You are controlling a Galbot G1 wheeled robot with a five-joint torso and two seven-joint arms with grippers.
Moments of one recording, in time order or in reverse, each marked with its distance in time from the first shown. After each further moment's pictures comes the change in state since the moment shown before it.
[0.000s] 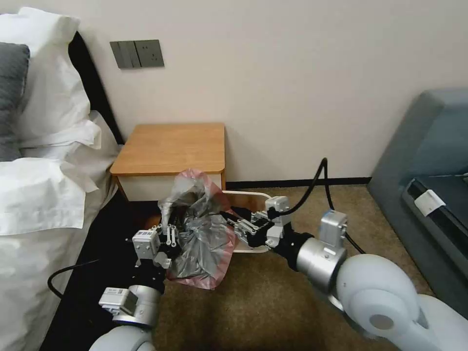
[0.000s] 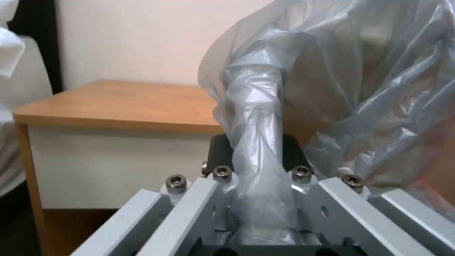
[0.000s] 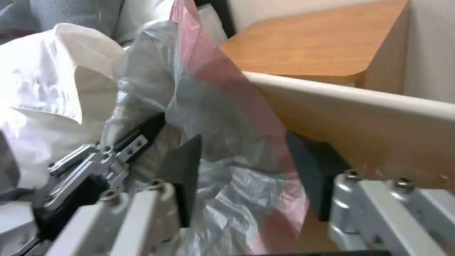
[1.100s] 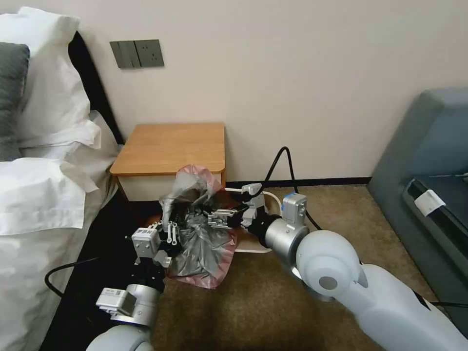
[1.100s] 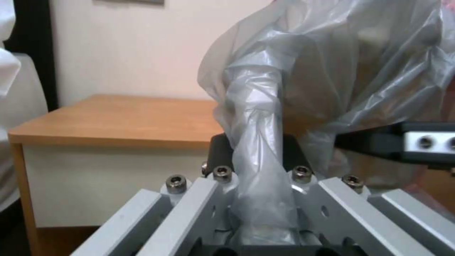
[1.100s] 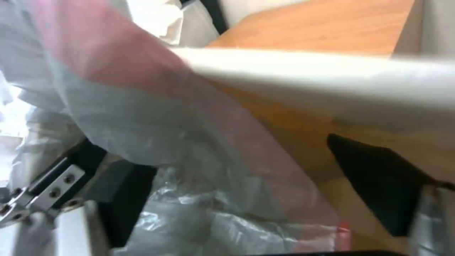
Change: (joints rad) left arm -0.003 0.004 -0.003 -0.021 0.002 -0.008 0.013; right arm 0.170 0.134 -0.138 -0.174 0.042 0.019 0.071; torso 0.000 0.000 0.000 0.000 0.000
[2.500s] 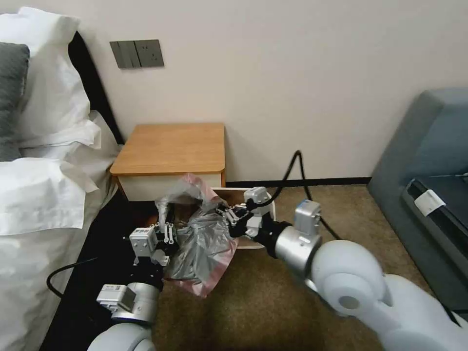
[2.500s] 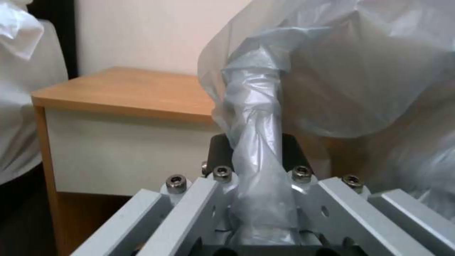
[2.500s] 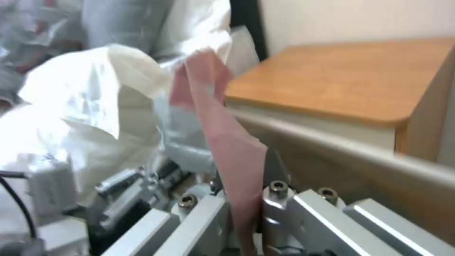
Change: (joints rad) left arm -0.013 -0.003 0.002 0.021 -0.045 0.050 -0.070; right arm -0.054 -0.142 0.121 0.162 -0.026 -0.008 -0.173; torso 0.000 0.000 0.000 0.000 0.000
